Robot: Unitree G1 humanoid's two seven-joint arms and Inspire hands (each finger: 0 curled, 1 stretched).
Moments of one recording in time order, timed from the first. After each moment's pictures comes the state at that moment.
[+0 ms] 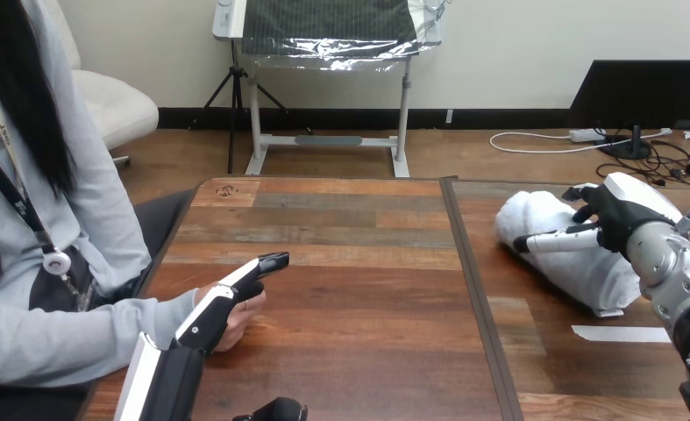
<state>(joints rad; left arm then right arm) 0.46 0.14 -0.03 0.05 0.17 -0.98 -0.03 -0.90 -0.47 0.26 1.37 -0.54 -0.05 0.02</state>
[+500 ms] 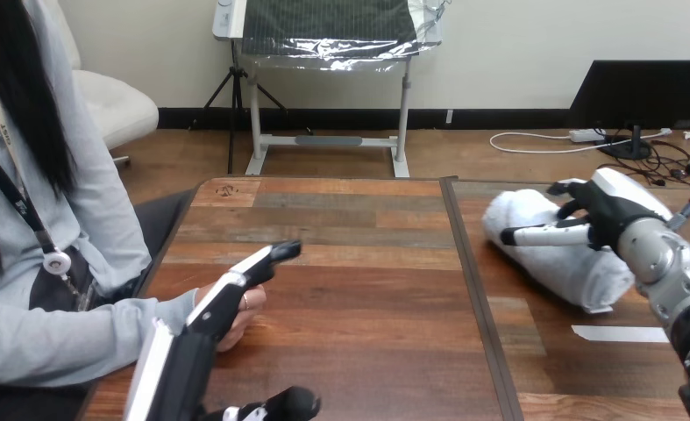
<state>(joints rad) 0.41 0.14 -0.06 0.06 0.17 -0.98 -0.04 -0.89 -0.47 0.26 1.34 -0.51 -0.09 0.05</state>
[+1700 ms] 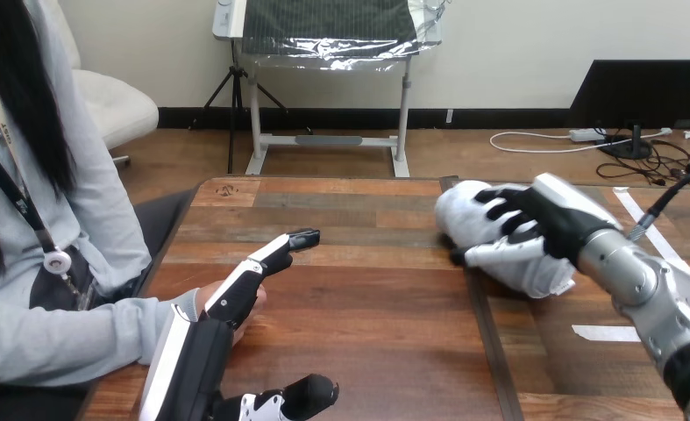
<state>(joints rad) 0.36 0.12 -0.08 0.09 0.17 -0.97 -0.04 -0.70 -0.48 0.26 1.00 -0.44 -0.20 0.18</state>
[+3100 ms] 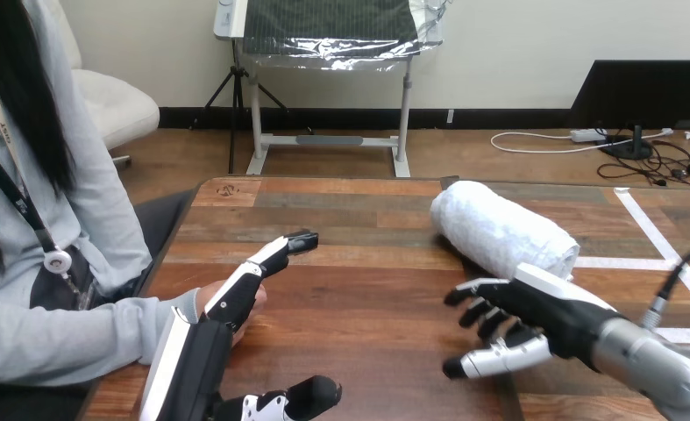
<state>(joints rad) 0.36 0.12 -0.08 0.10 0.17 -0.96 -0.05 -0.14 -0.57 0.16 0.12 -0.40 0.06 0.54</state>
